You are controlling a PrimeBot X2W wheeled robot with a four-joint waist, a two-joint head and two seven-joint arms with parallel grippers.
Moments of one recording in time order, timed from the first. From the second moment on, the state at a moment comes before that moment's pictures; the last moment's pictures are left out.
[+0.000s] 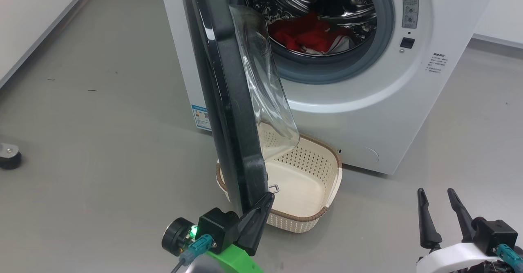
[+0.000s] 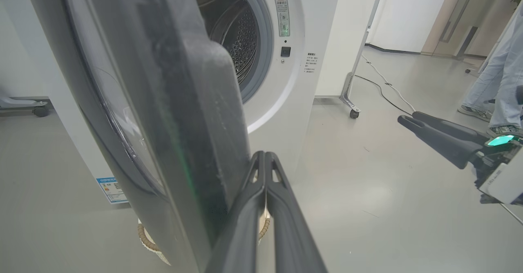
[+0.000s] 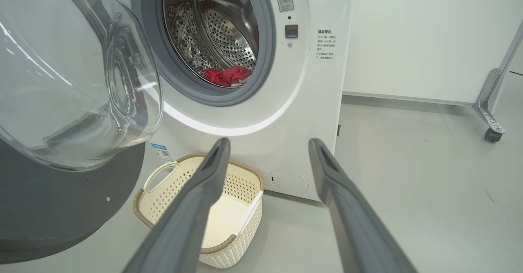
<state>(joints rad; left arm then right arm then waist) -0.10 0.06 -0.67 0.01 -0.44 -0.03 0.00 0.12 -0.07 0.01 0.21 0.28 0.05 -0.26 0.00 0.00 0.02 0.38</state>
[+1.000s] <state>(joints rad) -0.14 0.05 -0.66 0.10 -0.46 0.00 -0.09 0.11 -0.06 -0.03 0.23 0.28 0.08 -0.26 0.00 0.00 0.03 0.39</state>
